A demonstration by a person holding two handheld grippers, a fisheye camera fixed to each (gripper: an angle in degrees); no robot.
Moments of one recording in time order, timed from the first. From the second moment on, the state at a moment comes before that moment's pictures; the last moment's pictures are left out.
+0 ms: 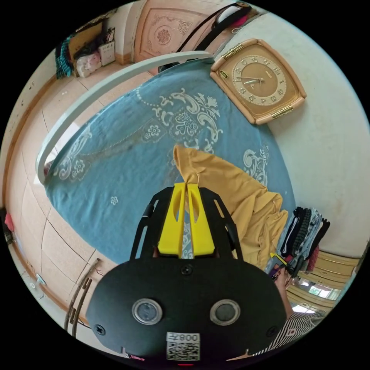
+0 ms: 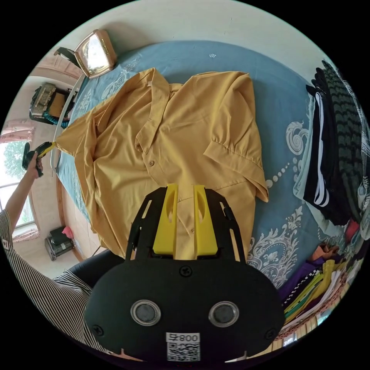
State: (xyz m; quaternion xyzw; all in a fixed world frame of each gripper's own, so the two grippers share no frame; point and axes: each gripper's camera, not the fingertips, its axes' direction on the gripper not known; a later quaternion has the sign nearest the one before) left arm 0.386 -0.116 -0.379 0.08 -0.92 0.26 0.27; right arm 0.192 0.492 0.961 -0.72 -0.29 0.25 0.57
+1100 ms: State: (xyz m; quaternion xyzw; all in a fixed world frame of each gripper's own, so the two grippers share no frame) left arm 0.343 -0.121 -0.399 0.10 -0.90 0.26 0.33; right arm 0.211 0.460 1.102 -0.77 -0.15 0.06 0.62
